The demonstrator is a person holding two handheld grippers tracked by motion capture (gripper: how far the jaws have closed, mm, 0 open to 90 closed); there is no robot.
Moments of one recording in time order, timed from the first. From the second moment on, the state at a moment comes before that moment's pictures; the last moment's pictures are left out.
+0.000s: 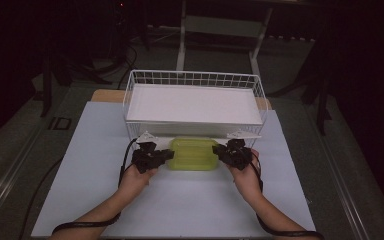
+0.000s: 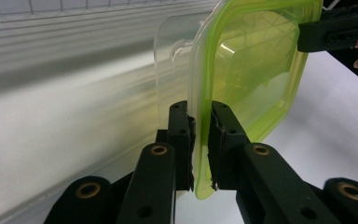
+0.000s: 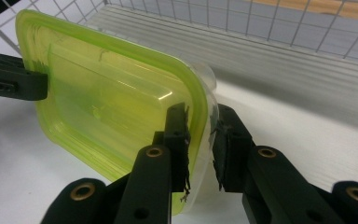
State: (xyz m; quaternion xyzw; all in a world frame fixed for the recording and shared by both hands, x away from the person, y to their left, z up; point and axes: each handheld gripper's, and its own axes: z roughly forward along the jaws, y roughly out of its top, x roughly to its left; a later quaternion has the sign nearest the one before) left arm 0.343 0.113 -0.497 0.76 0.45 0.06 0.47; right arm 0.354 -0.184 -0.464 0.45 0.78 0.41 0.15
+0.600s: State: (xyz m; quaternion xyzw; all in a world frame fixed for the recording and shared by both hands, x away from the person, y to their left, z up) left arm 0.358 0.112 -0.504 0.74 0.46 0.06 0.48; right arm 0.368 -0.181 -0.473 0.46 0.77 0.41 0.17
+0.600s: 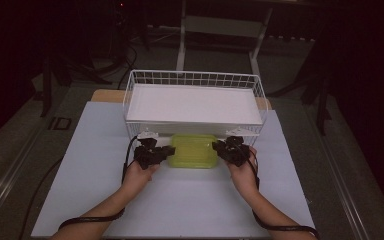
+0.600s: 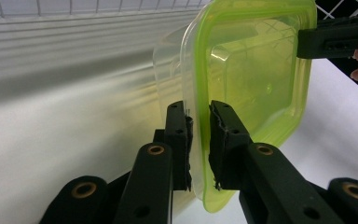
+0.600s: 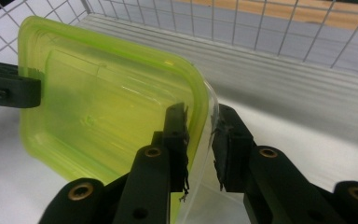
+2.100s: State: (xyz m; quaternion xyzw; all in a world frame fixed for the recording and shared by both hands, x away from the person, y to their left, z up) left arm 0.327 0.124 -0.495 0.73 0.43 0.14 0.52; right arm 0.321 -0.149 -0.491 0.40 0.79 0.42 0.18
